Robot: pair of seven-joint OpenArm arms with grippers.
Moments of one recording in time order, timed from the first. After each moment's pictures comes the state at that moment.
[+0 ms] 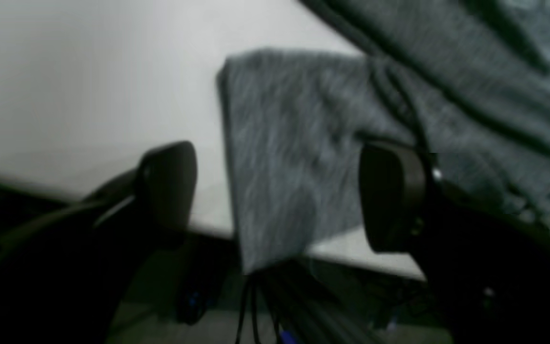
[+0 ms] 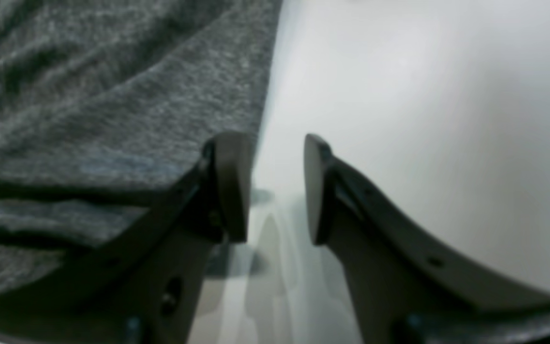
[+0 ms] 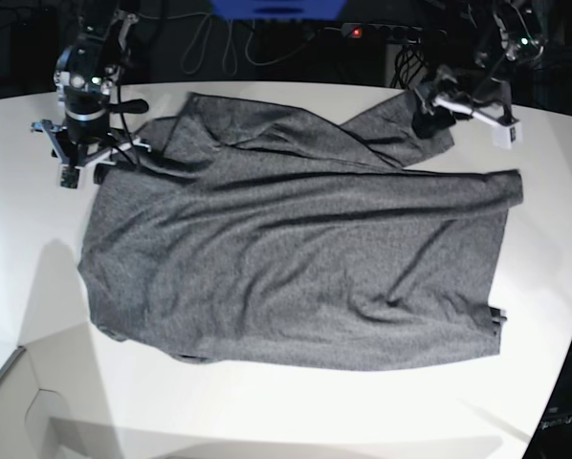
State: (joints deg) left arm 25.5 2.9 -32.7 102.3 -35.8 -17.1 52.9; right arm -20.3 -6.4 24.4 101.5 -8.9 8.4 -24.6
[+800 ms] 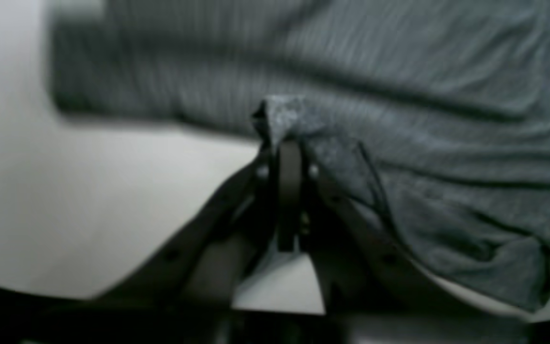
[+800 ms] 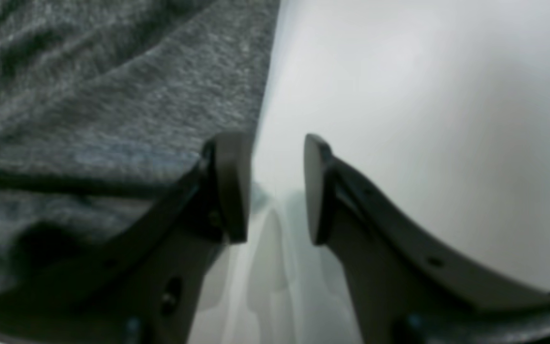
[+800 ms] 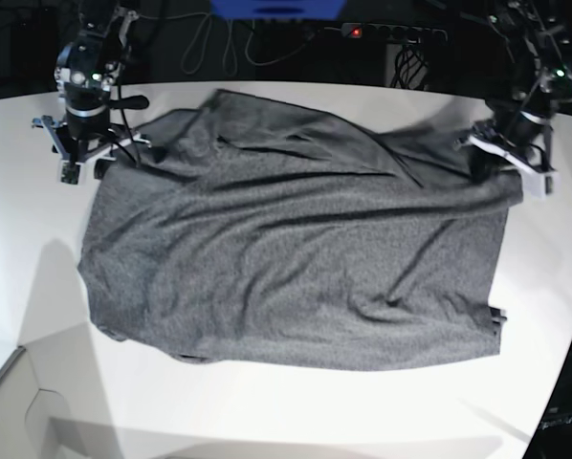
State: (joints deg) left arm 21.0 -7.1 -31.6 112.4 -35.5 -17.0 54.2; right arm -21.0 -6.6 24.3 101.5 -8.9 8.4 -24.8
